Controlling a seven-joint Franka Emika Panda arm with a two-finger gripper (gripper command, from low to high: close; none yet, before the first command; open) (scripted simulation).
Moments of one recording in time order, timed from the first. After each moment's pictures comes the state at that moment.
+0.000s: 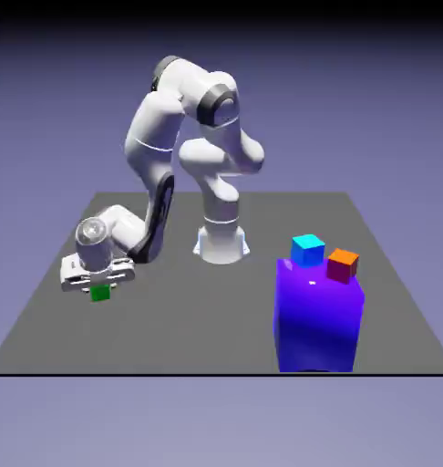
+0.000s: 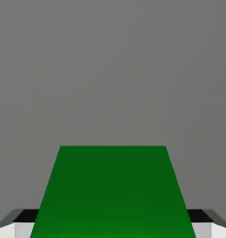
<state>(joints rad) 0.00 0.49 -0.77 -2.47 -0.19 2.57 -0.09</state>
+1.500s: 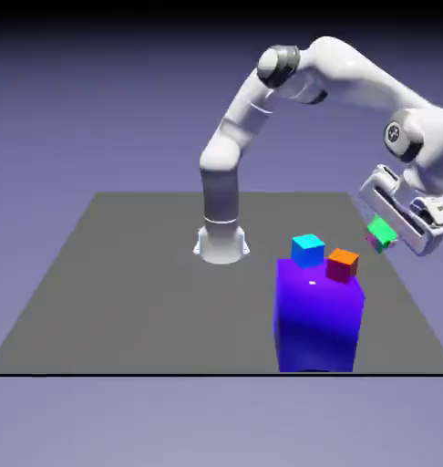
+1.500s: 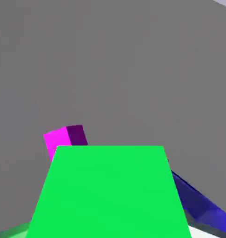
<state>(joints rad) 1.39 0.49 -0.80 -1.65 0.30 1.51 -0.87</state>
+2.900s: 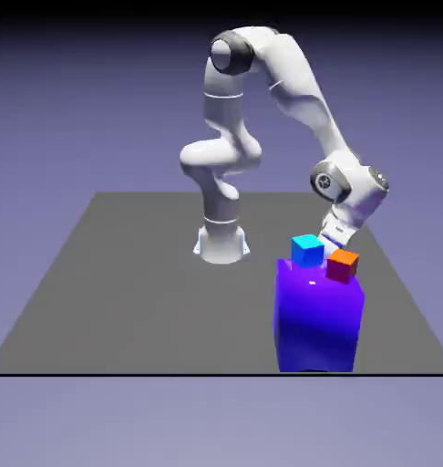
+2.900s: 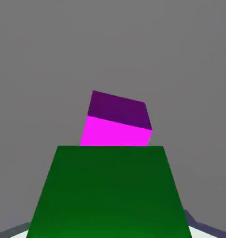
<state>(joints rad) 0.41 0.16 0.37 -2.55 -0.31 2.21 0.63</state>
